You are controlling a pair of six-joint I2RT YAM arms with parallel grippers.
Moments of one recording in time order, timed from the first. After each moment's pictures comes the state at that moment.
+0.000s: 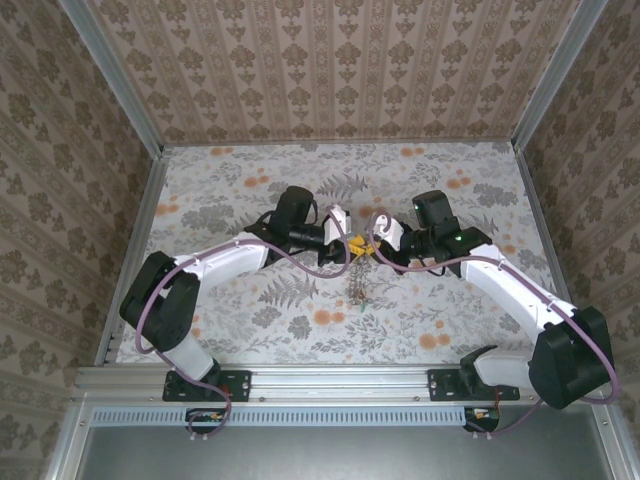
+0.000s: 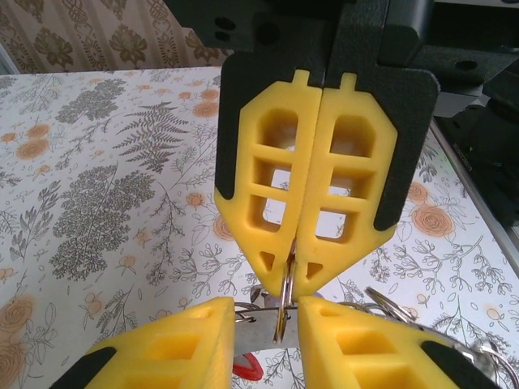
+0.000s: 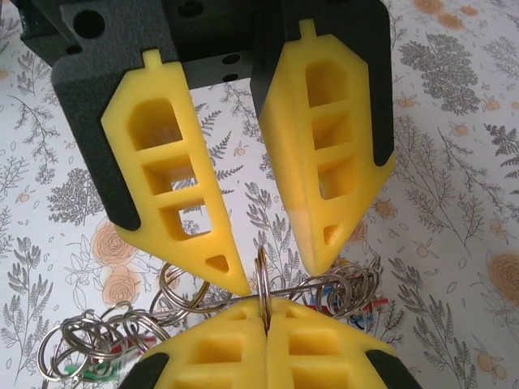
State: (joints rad) left arm -0.72 1.63 1.02 0.05 0.85 0.49; right arm 0.38 1.26 0.91 -0.46 -0.60 -0.64
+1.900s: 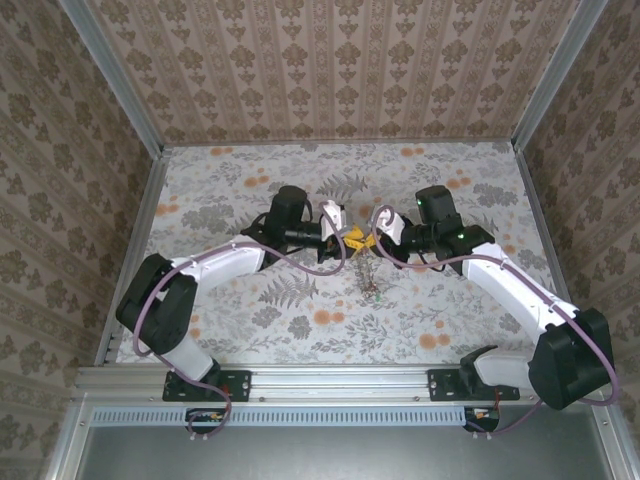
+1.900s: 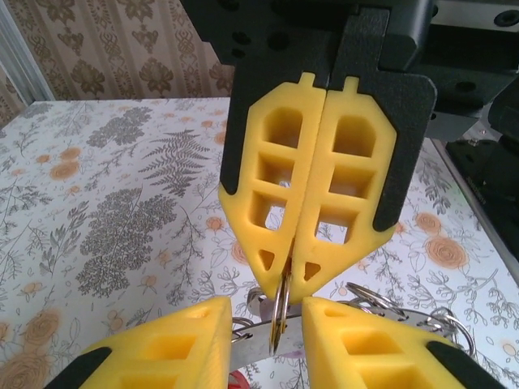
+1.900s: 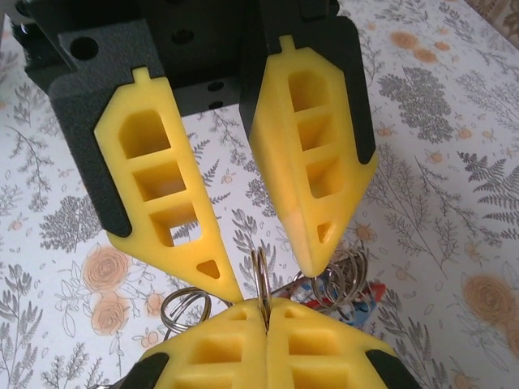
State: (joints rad) left arm -0.70 1.60 0.98 0.17 0.85 0.40; right arm 0.37 1.26 0.93 -0.43 -0.61 -0.62
